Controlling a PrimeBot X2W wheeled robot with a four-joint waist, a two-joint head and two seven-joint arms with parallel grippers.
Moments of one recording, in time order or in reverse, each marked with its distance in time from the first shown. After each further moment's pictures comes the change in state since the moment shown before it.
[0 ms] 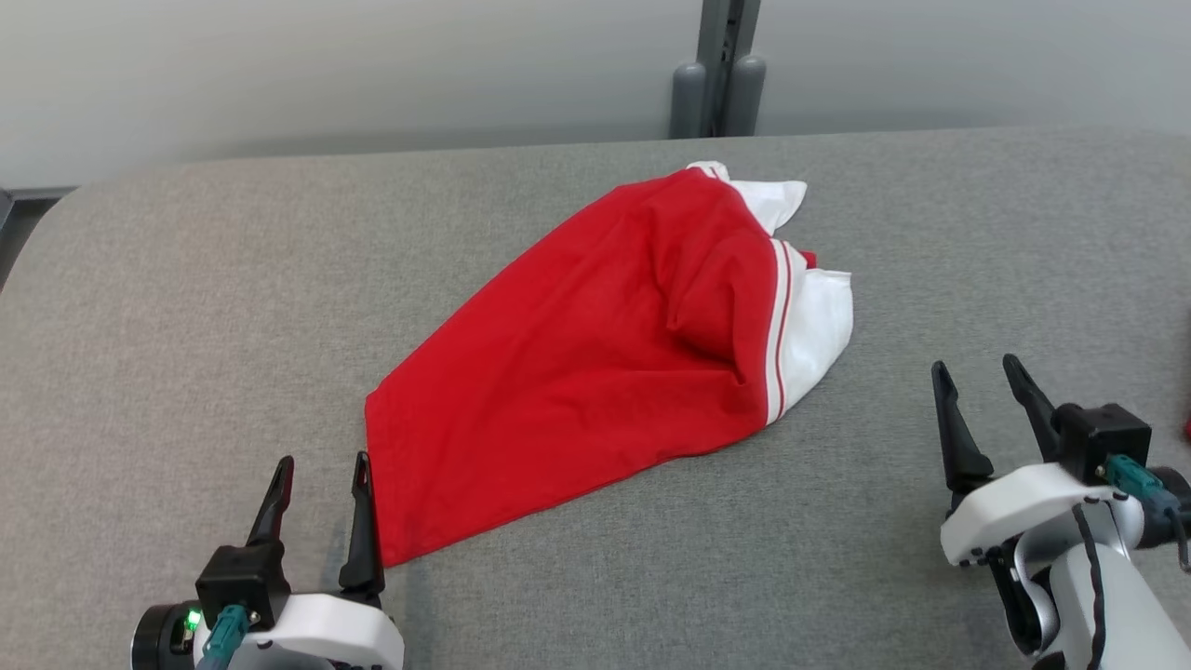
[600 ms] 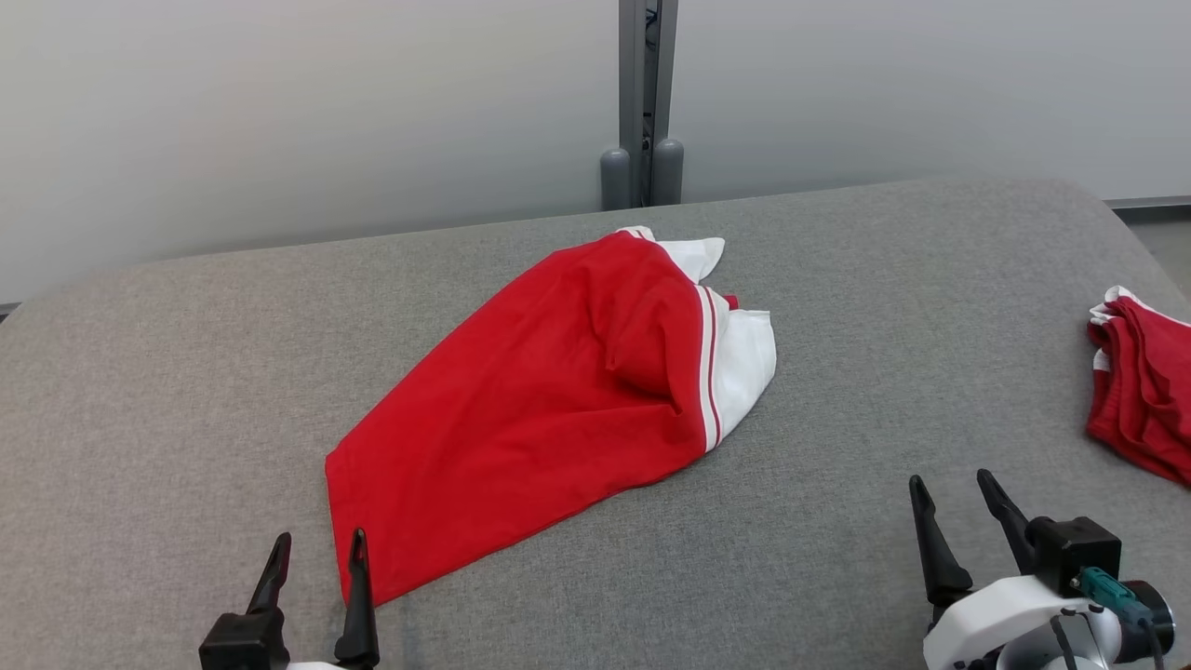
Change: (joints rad) left arm 0.119 0.000 0.019 0.005 0.016 -0.005 0.000; right arm 0.219 0.042 0.007 -0.088 0.003 0.000 0.000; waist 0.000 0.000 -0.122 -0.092
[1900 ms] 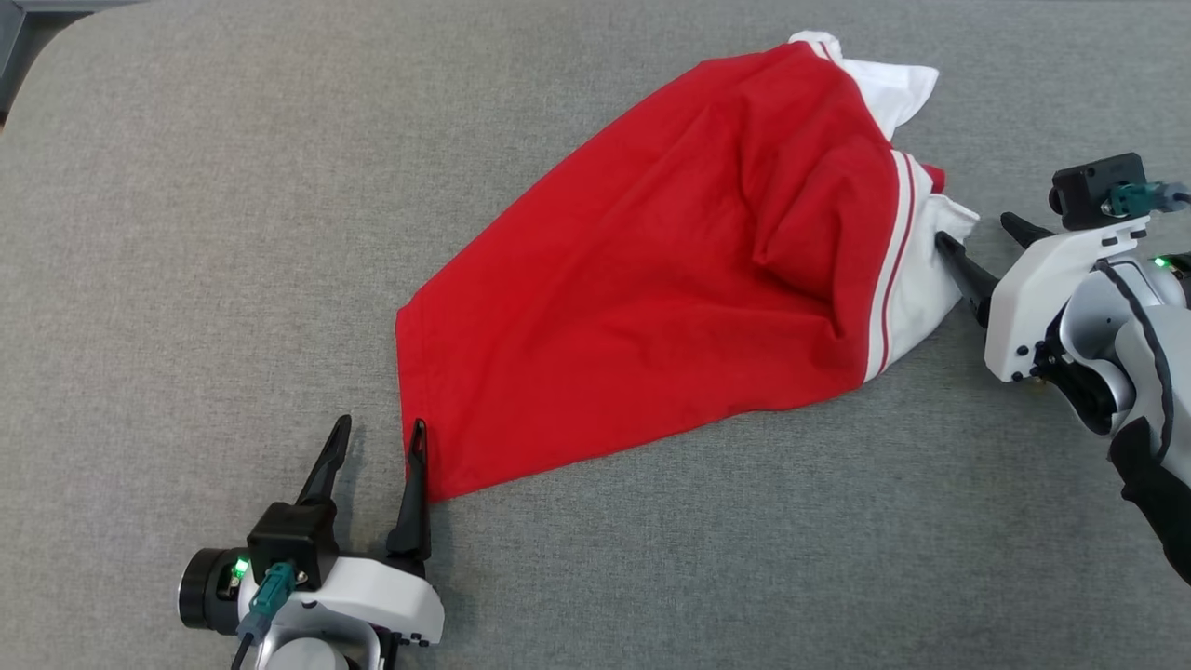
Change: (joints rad) left arm -0.189 0.000 -0.105 0.030 -0.015 -0.022 0.000; right arm -0.741 -0.320 0.612 0.381 0.495 0.000 0.370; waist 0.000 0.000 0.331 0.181
